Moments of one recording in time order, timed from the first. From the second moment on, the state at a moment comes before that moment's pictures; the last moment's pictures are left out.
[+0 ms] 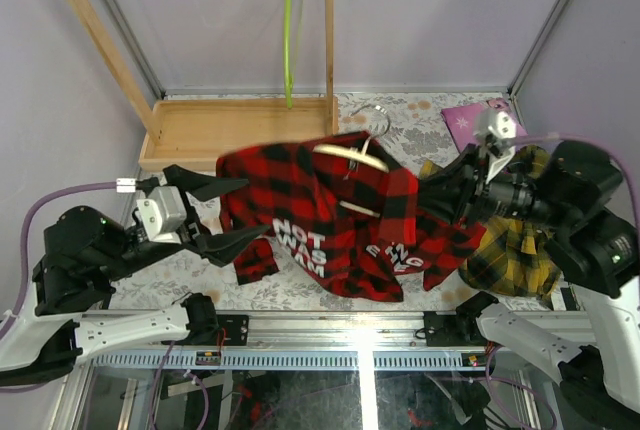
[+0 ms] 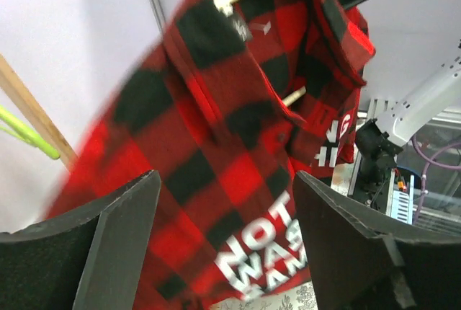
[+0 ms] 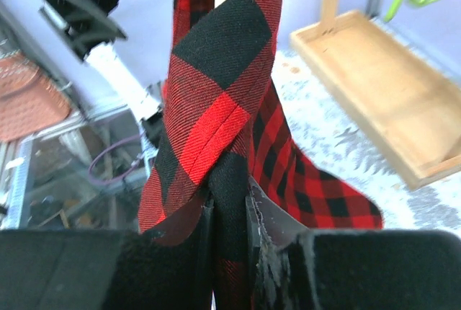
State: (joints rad) left arm -1.15 0.64 1.31 -0.56 -0.01 0.16; right arm 0.54 0.86 1.50 -0.77 -0.76 0.10
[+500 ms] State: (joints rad) left arm -1.15 0.54 1.25 -0.53 -0.19 0.08; right arm 0.53 1.13 2.27 -0.89 -0.46 0.11
